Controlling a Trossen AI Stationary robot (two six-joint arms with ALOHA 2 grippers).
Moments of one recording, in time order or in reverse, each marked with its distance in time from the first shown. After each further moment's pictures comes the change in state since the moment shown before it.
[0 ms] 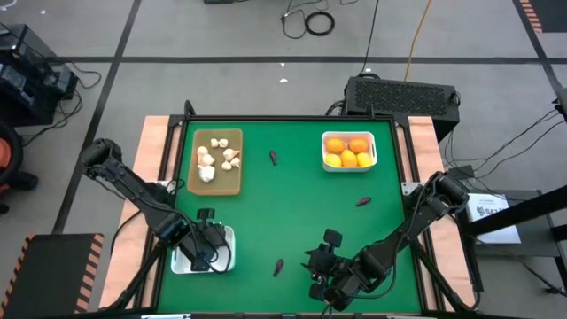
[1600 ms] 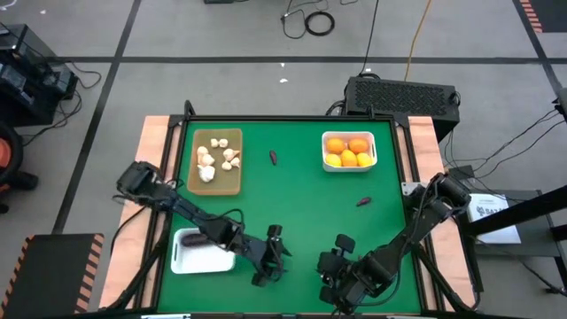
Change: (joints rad) left arm 0.232 0.471 0.097 1.095 0.084 0.558; right arm 0.047 0.000 0.000 -0.192 -0.172 0.231
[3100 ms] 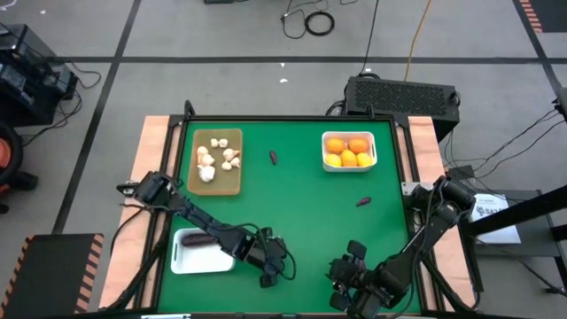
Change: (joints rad) left arm -0.013 0.166 0.203 -0.476 -0.037 -0.483; right arm 0.103 0.000 0.000 -0.081 0.095 0.145
